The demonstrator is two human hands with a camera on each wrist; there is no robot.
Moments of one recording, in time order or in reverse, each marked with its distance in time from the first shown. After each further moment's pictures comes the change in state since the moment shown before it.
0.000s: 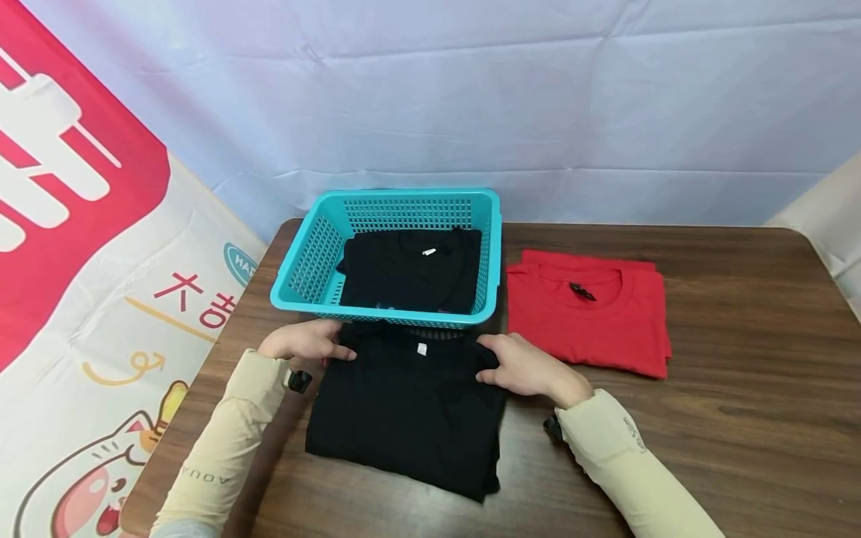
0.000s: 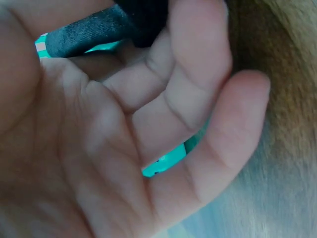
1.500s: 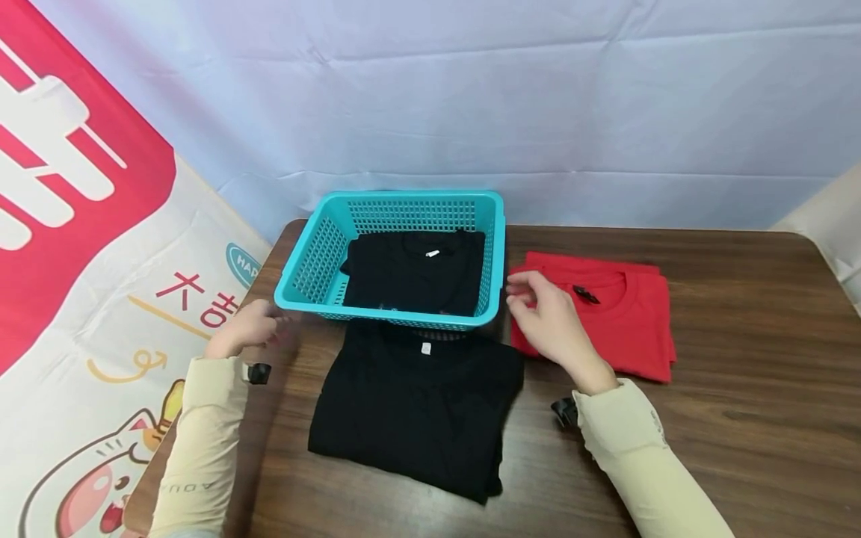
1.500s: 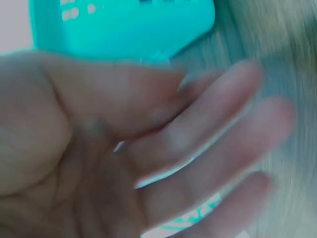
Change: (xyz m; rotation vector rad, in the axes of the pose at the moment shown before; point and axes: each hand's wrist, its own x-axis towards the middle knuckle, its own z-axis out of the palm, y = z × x) left_hand -0.056 -0.050 -0.043 0.095 0.452 -0.201; right_hand -0.007 -0.019 -0.042 0.155 0.571 0.117
